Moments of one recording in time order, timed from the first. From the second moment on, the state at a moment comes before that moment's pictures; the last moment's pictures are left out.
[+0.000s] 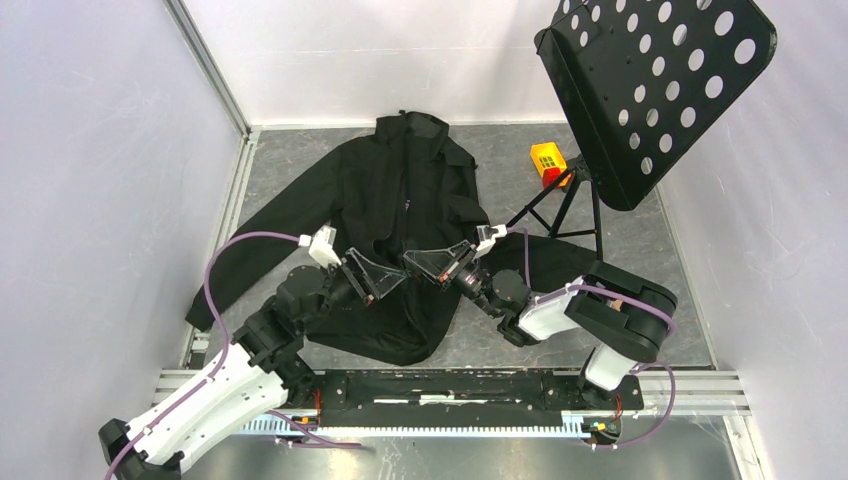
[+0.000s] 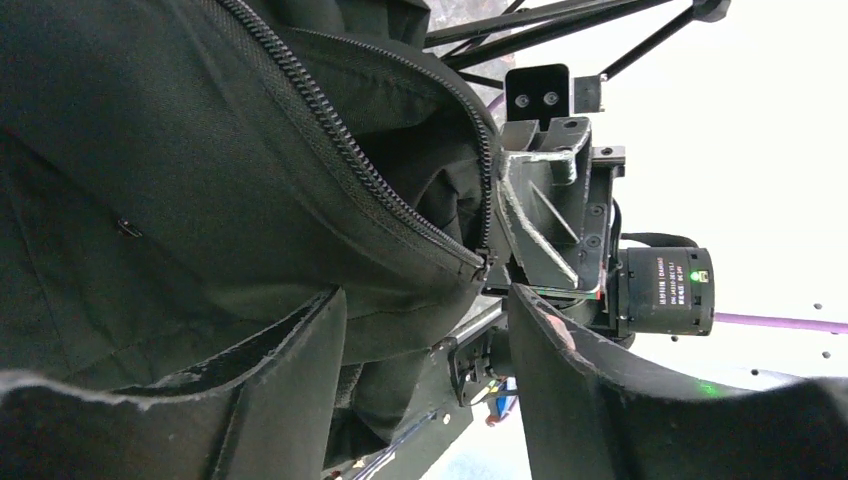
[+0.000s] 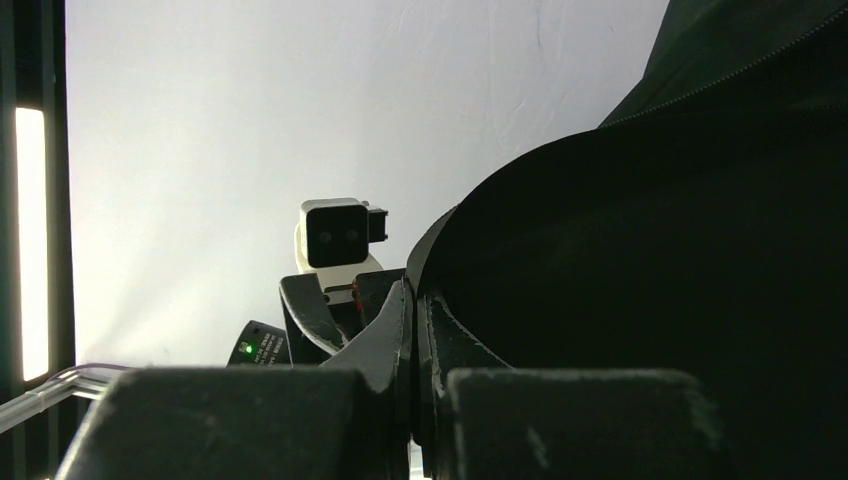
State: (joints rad) left arm -0.75 0.52 0.46 -0.22 -0.02 -1.04; right arm 0.99 1.67 0.43 1.46 0.13 1.51
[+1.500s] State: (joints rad) left arm -0.82 0.74 0.44 -0.10 -0.11 -0.92; right arm 1.01 1.77 0.53 1.38 0.17 1.53
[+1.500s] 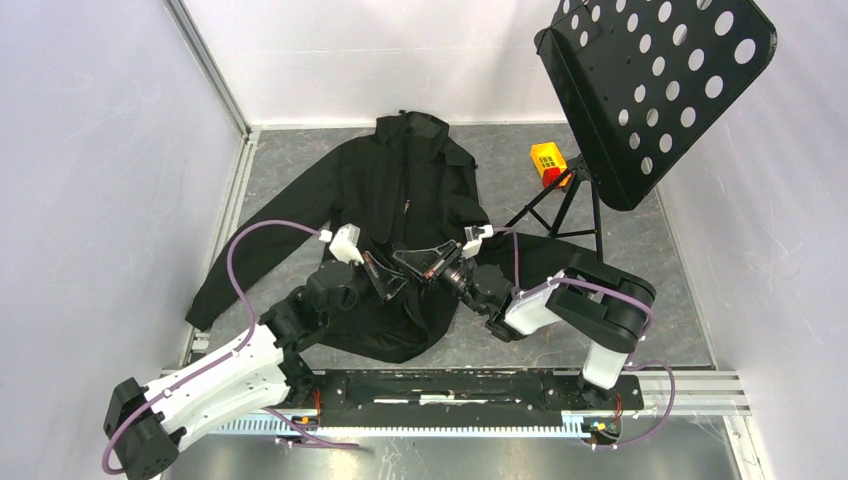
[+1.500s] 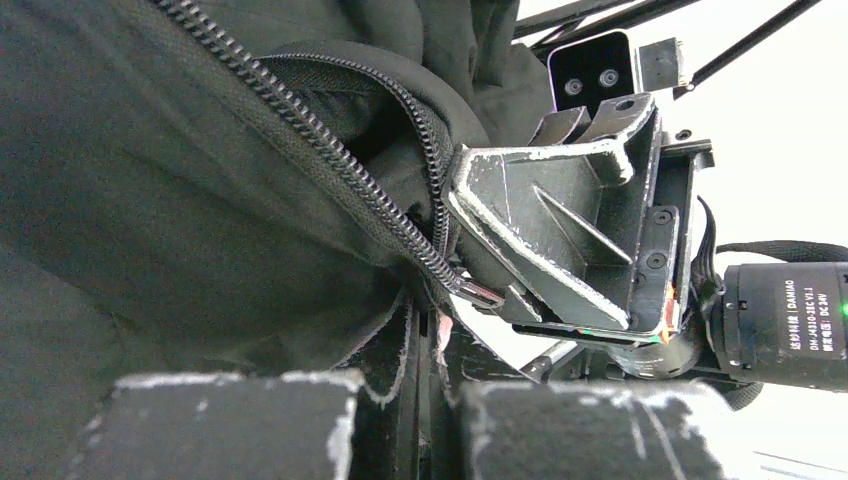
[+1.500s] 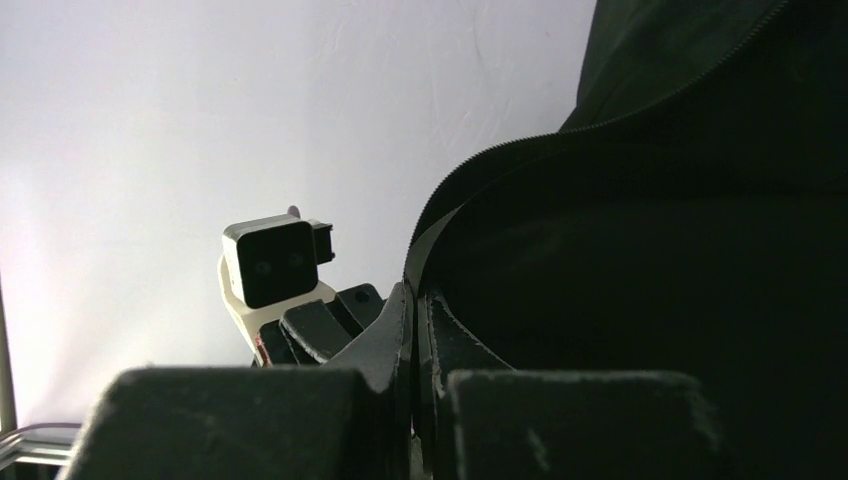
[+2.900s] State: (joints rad) left arm -0.86 0.57 0.25 -0.26 0.33 -0.99; right arm 1.10 0.94 0.22 0.49 -0.15 -0.41
